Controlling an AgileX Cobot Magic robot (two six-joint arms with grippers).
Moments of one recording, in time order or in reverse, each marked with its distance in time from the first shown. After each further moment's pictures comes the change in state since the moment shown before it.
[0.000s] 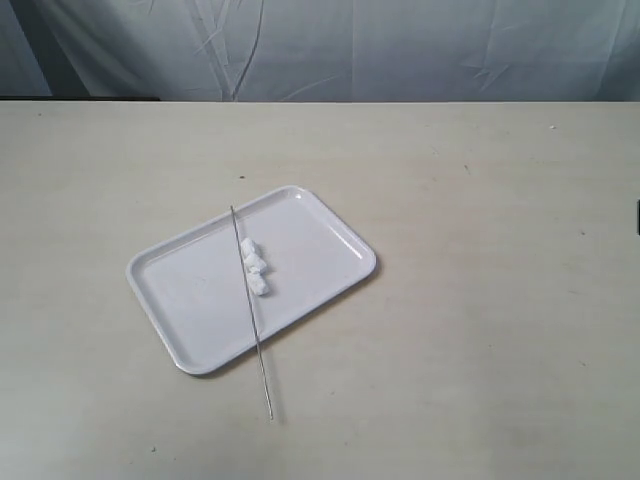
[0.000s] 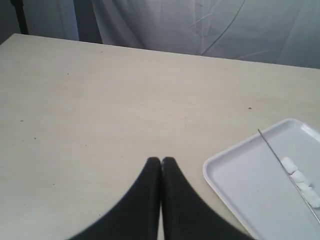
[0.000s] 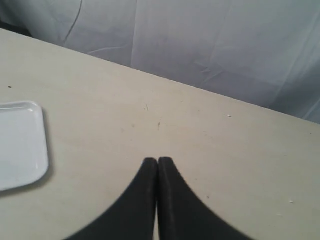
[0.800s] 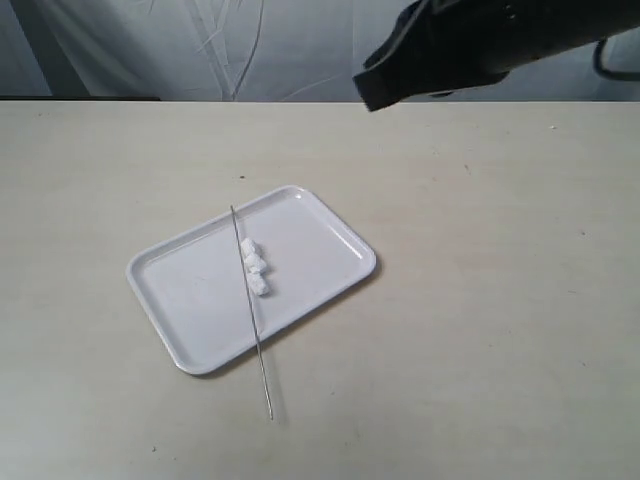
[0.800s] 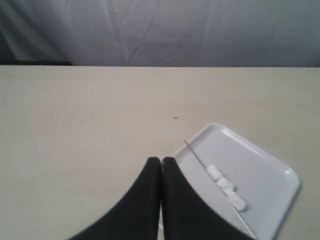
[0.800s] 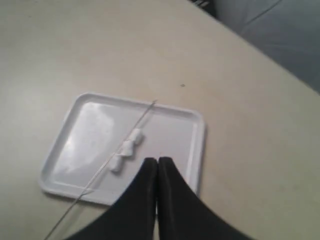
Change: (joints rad) left arm 0.000 0.233 -0.145 -0.572 -0.026 0.564; right arm 0.000 0.673 -0.636 1.069 0.092 -1.071
